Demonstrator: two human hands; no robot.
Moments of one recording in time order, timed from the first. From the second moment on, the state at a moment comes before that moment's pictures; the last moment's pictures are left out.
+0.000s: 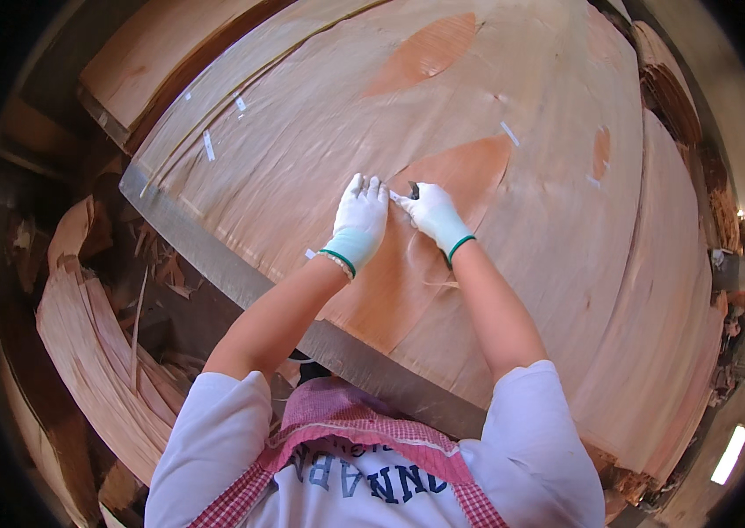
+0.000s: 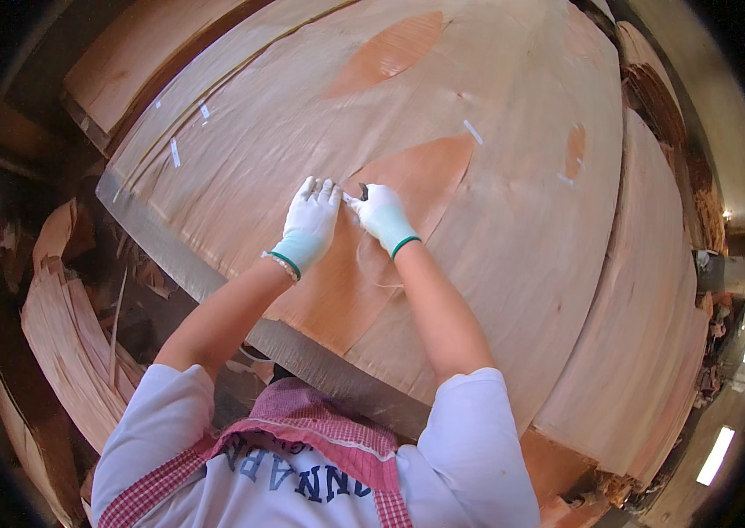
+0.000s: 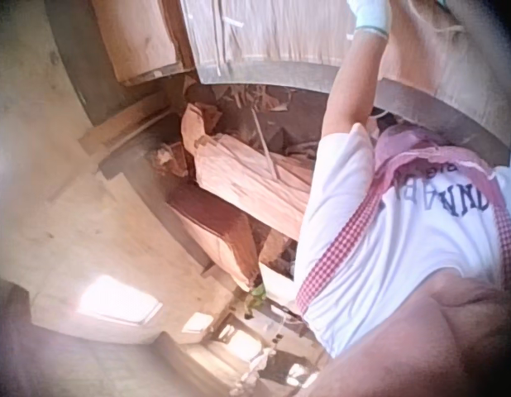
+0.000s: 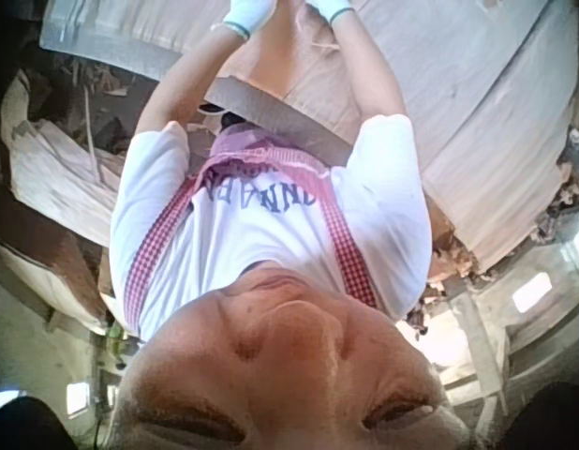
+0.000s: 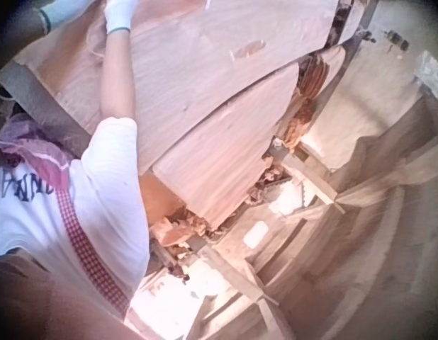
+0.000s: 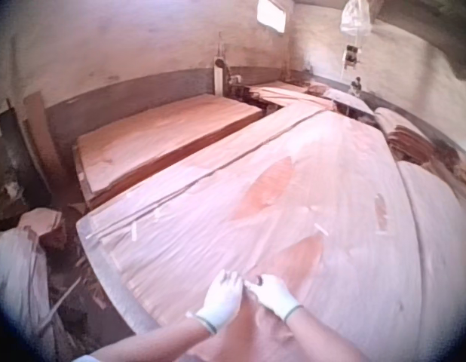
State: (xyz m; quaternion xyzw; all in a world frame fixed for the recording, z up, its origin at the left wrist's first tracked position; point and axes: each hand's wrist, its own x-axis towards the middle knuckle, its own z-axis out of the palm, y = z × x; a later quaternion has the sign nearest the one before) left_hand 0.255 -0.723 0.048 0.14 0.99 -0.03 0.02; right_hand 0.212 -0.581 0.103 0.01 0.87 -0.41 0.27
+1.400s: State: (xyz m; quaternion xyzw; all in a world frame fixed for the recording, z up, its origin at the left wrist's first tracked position) left_hand 0.441 -0.711 0.061 0.26 0.90 0.34 0.00; right_hand 0.467 -0.493 0.079 0.22 0.80 -0.49 0.25
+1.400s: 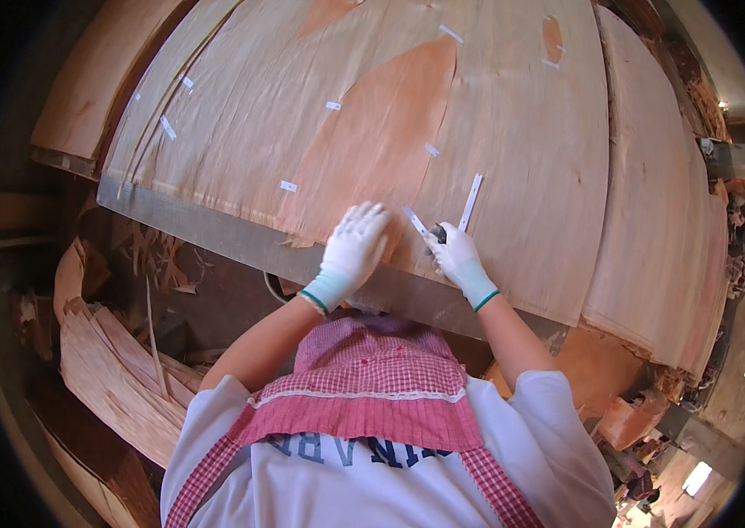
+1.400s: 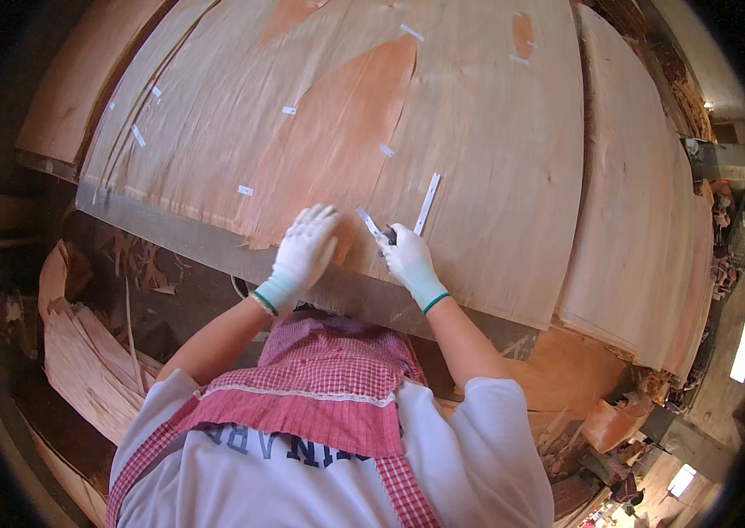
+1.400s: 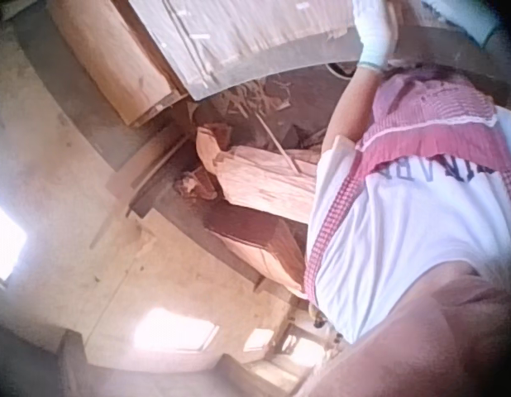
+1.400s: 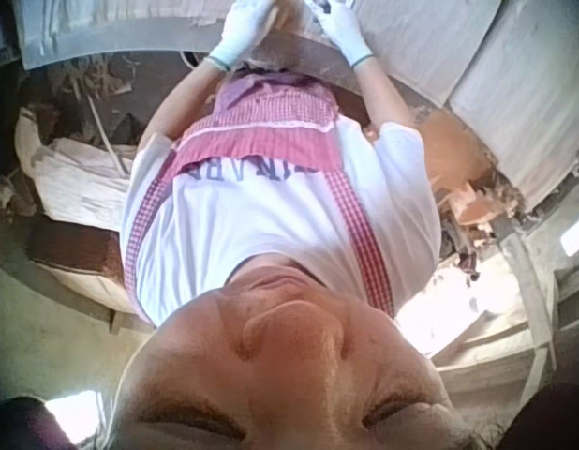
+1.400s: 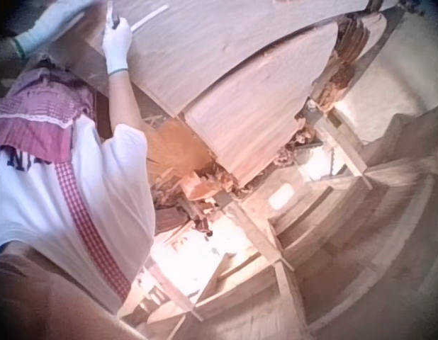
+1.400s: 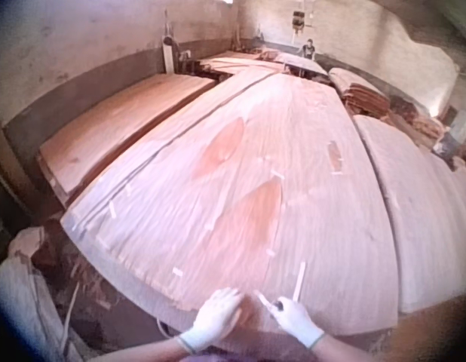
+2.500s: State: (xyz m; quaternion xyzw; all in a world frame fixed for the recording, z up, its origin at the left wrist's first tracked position) left_hand 0.470 -0.705 0.062 0.36 0.88 0.32 0.01; right_hand 0.484 -0.516 0.103 0.26 0.69 -0.57 0.36
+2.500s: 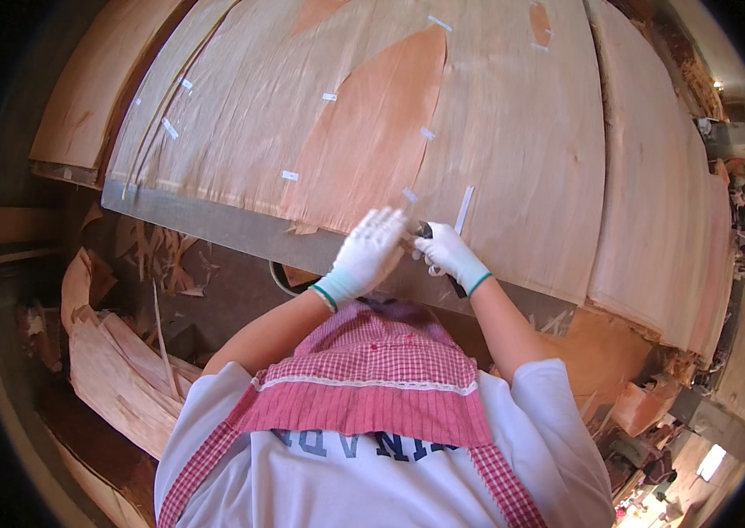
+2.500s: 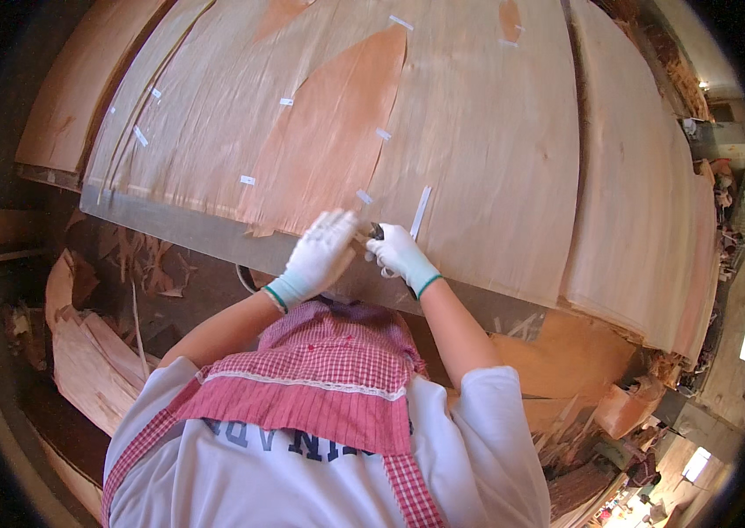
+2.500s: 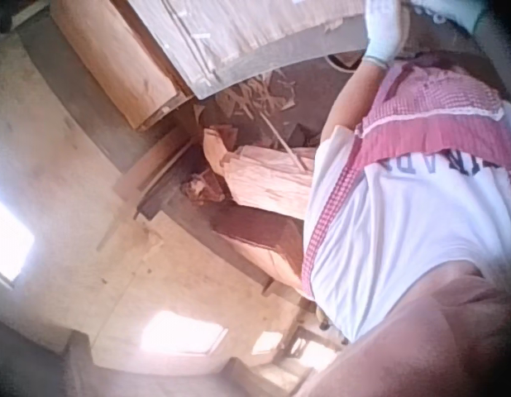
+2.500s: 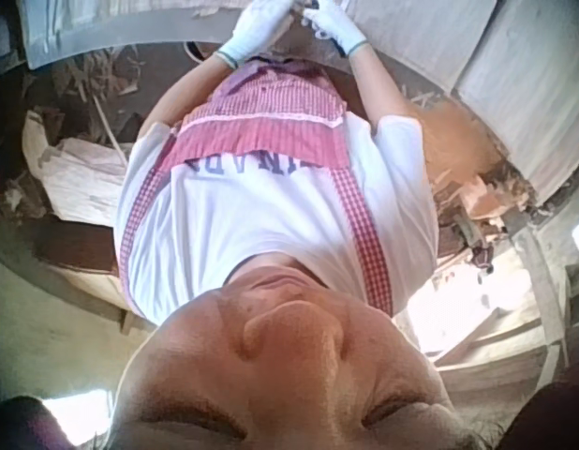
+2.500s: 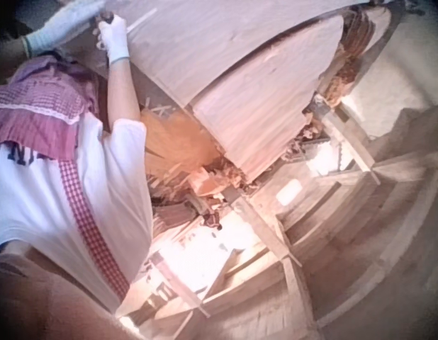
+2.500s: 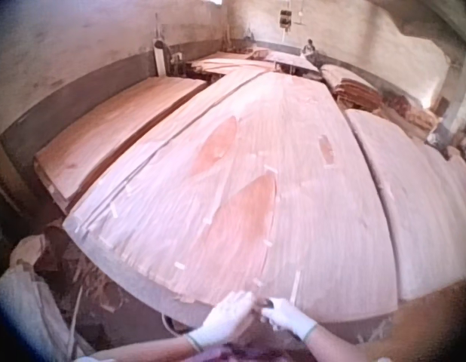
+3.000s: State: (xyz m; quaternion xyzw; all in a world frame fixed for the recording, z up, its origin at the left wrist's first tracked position) left_hand 0.491 -0.807 0.071 -0.05 0.91 0.40 -0.07; right_hand 0.537 -0.494 0.156 0.33 0.71 -0.62 0.07
